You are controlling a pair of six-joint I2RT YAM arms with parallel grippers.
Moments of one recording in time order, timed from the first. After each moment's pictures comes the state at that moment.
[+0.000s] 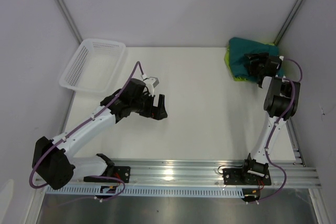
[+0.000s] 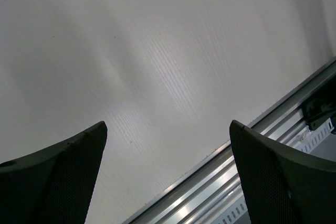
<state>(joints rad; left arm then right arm) -0.61 1.21 0.95 -0.54 0.22 -0.34 -0.28 2.26 1.46 0.47 -0.35 1.22</state>
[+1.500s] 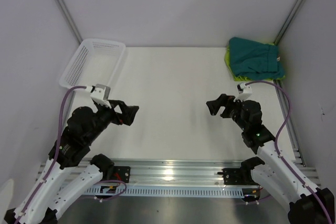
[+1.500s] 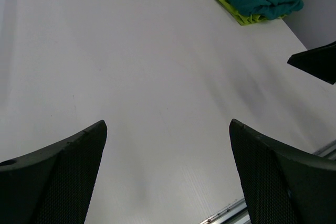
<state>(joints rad) -0.56 0.49 0.83 -0.55 -0.07 -0.29 0.36 0.76 0.48 0.05 -0.10 0.48</state>
